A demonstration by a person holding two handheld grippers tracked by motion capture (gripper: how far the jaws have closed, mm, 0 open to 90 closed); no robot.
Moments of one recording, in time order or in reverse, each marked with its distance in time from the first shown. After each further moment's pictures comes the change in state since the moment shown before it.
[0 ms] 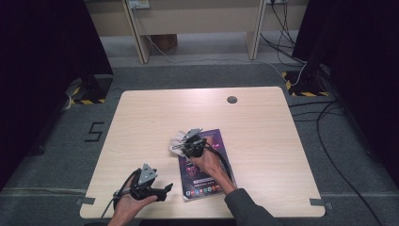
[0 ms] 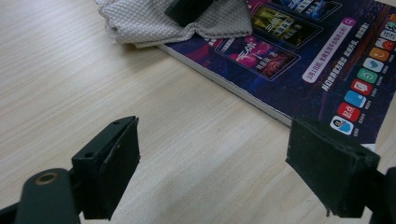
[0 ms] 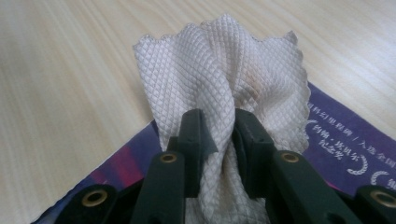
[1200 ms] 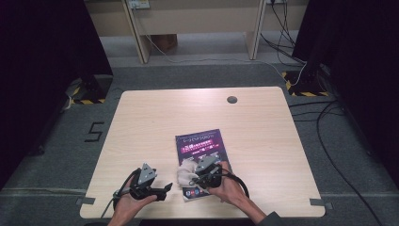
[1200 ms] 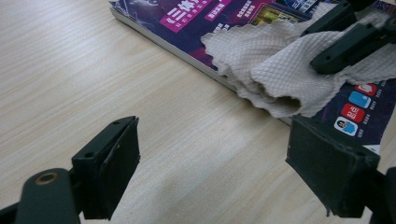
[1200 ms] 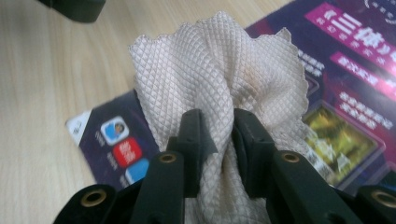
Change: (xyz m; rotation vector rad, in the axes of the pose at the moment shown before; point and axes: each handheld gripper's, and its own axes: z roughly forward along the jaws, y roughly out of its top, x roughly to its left) left arm 0.001 0.000 0.000 0.002 0.008 -0.004; right arm 0.046 -0.071 -0.071 0.028 0.151 -0.106
